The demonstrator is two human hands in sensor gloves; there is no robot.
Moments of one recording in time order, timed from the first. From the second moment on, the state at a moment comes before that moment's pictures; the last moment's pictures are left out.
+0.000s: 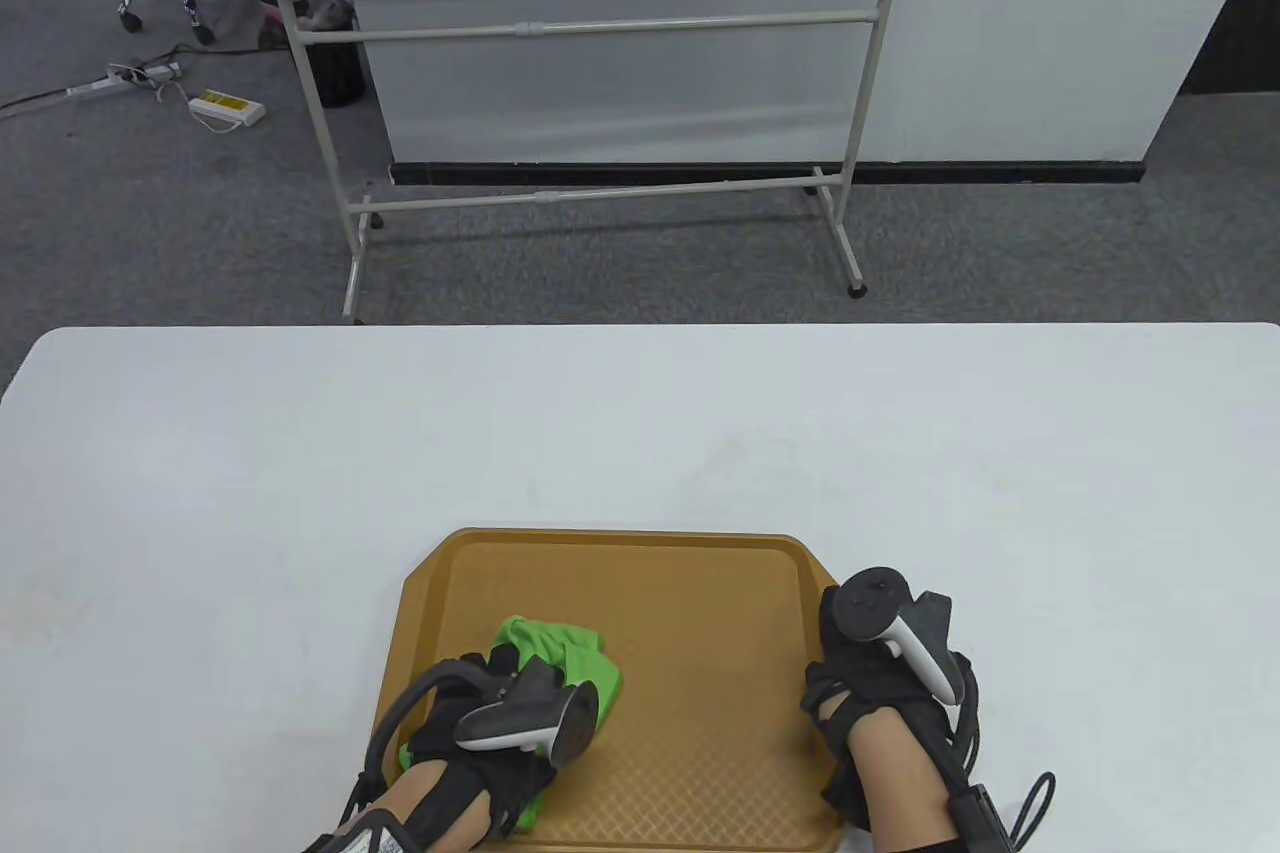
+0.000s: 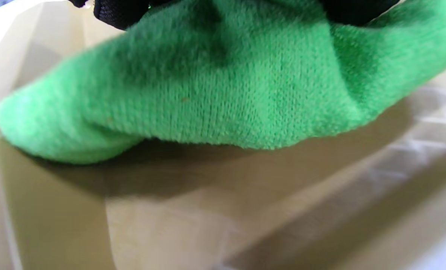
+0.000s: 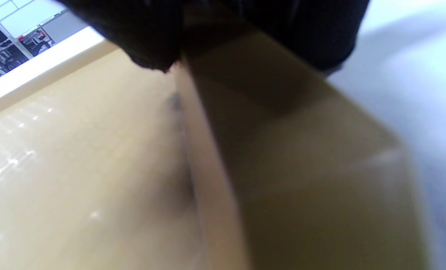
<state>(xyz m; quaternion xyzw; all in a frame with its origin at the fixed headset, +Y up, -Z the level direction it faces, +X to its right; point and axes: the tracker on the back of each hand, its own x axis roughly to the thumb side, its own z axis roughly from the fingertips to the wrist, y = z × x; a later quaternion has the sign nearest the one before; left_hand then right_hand) -0.147 -0.765 -0.301 -0.28 -0.18 -0.20 0.92 0.186 -0.768 -0.336 -0.12 0.24 0.94 0.22</state>
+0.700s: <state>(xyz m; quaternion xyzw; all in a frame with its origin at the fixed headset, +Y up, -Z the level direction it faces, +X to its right) -0.092 -0.779 -0.381 -0.31 -0.10 -0.04 0.94 0.185 -0.767 -0.336 -0.12 0.24 0.94 0.21</state>
